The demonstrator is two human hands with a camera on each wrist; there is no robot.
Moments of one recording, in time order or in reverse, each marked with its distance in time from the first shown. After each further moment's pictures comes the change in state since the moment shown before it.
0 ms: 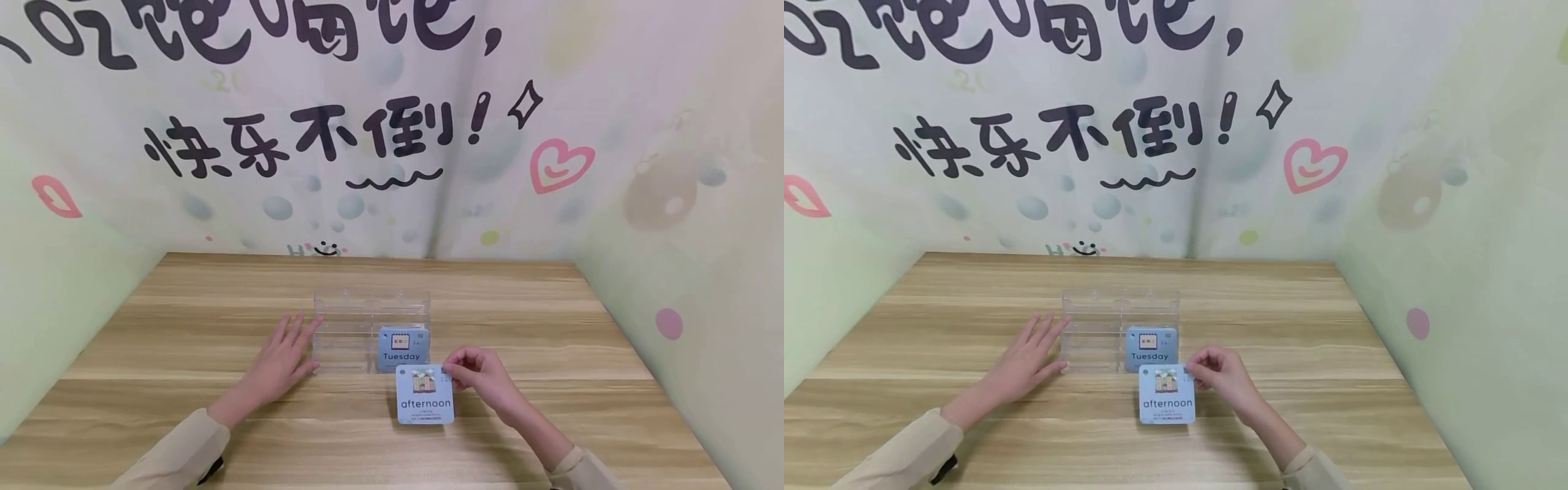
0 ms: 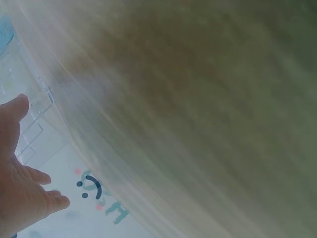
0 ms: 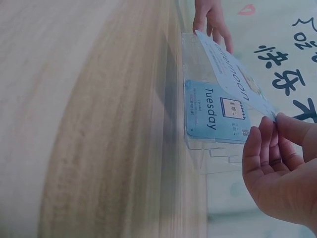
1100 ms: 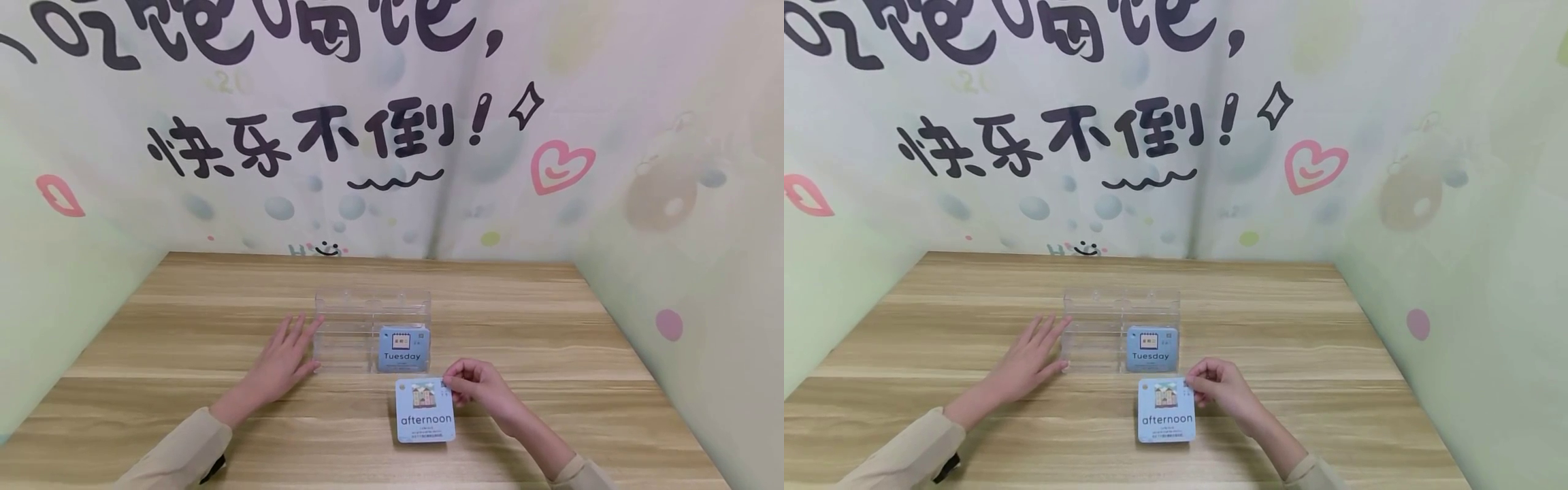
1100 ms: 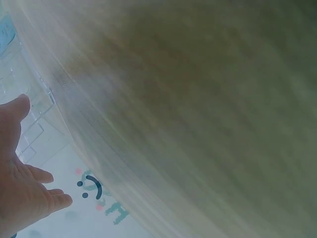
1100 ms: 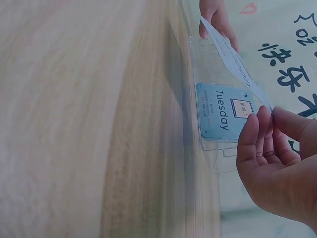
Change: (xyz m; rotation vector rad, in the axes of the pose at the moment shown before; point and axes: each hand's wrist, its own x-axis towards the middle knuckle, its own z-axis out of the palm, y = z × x) left_hand -0.002 0.000 0.002 -0.023 -0.010 -0.015; right_hand -0.008 0.012 0.002 0.097 -0.126 0.059
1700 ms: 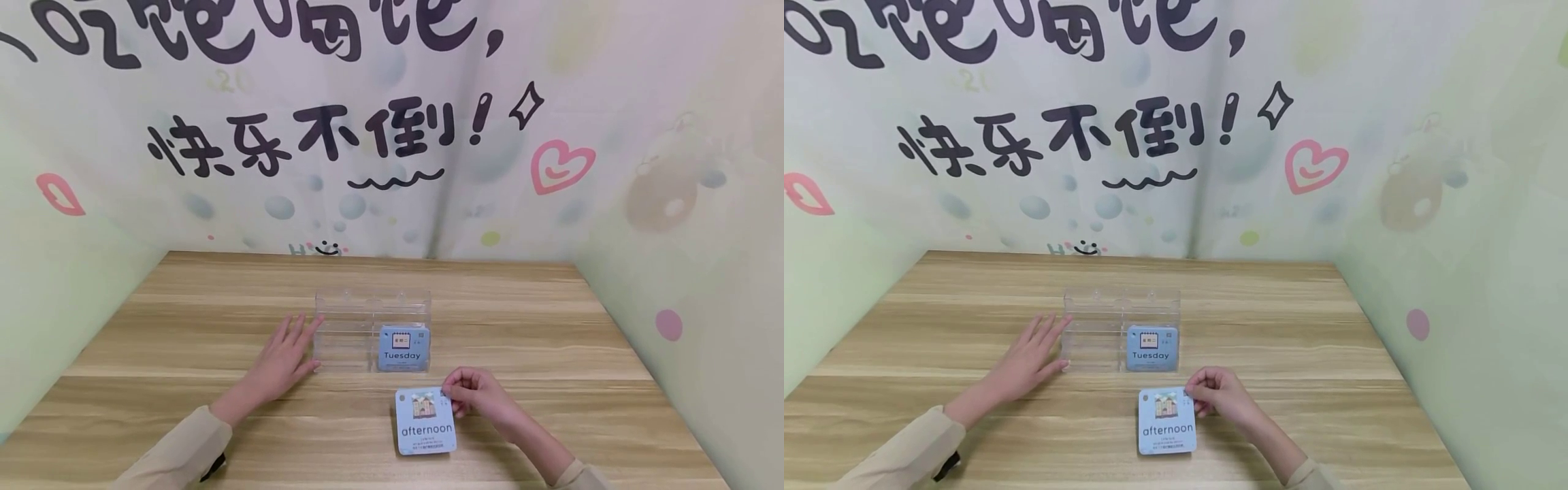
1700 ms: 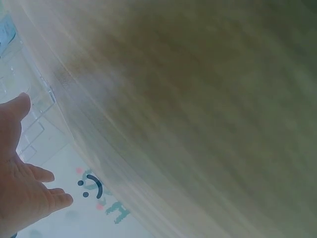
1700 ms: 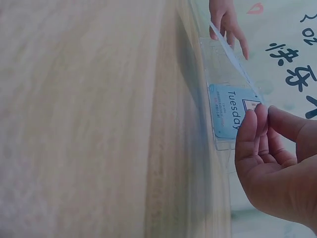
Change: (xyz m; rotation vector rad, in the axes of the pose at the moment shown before) left_hand 0.000 -0.002 0.002 -0.008 0.013 0.005; right_hand -0.003 0.013 0.001 0.027 -0.044 0.052
